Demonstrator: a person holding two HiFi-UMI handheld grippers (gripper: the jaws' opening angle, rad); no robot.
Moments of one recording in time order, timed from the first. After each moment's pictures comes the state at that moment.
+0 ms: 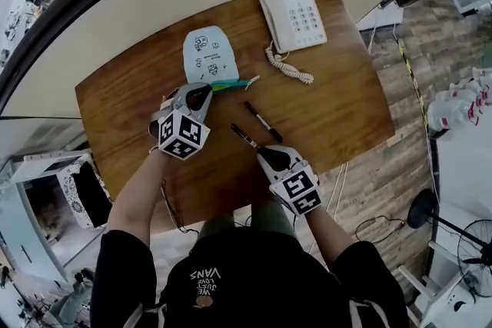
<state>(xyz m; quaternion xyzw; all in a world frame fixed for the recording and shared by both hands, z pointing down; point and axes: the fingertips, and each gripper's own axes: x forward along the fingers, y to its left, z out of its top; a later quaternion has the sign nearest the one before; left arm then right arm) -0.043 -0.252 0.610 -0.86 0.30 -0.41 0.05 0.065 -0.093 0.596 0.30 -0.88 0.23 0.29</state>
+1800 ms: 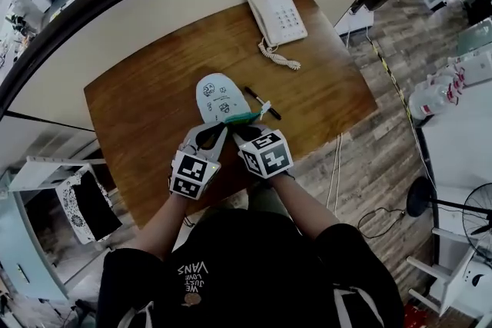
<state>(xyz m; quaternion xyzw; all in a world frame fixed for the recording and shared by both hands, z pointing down) -0.033 -0.091 0.531 -0.92 0.32 -0.21 -0.10 -0.020 -0.090 0.558 0.37 -0.84 0.30 0.26</state>
